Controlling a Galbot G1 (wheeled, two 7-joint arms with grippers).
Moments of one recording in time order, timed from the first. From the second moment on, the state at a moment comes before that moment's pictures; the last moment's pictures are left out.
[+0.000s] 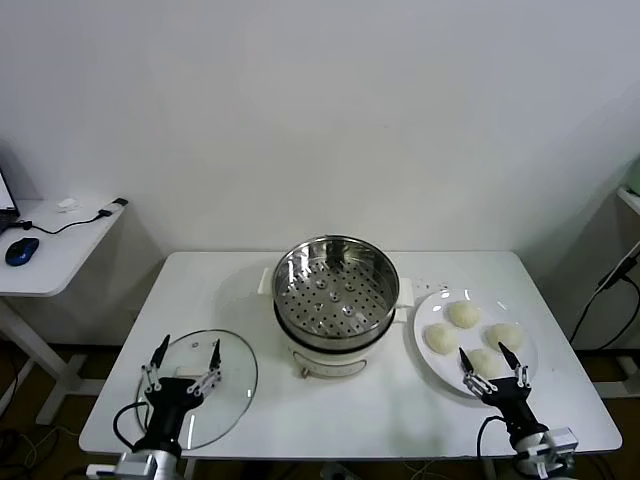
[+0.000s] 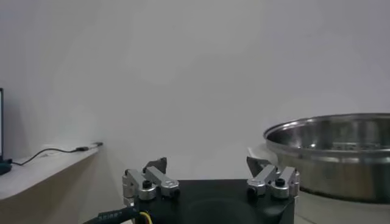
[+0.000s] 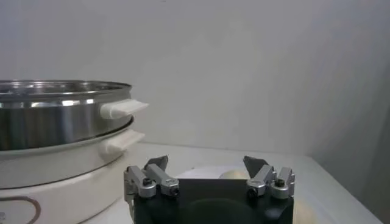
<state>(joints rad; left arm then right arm) 1.72 -1.53 -0.64 -2.14 0.07 -0.07 0.07 -1.55 1.28 0.76 1.83 0.26 0.05 -0.27</state>
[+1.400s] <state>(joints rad) 1.72 -1.52 -0.65 -2.08 0.08 -0.07 0.05 -0.12 0.69 -0.53 1.01 -0.20 -0.03 -1.08</state>
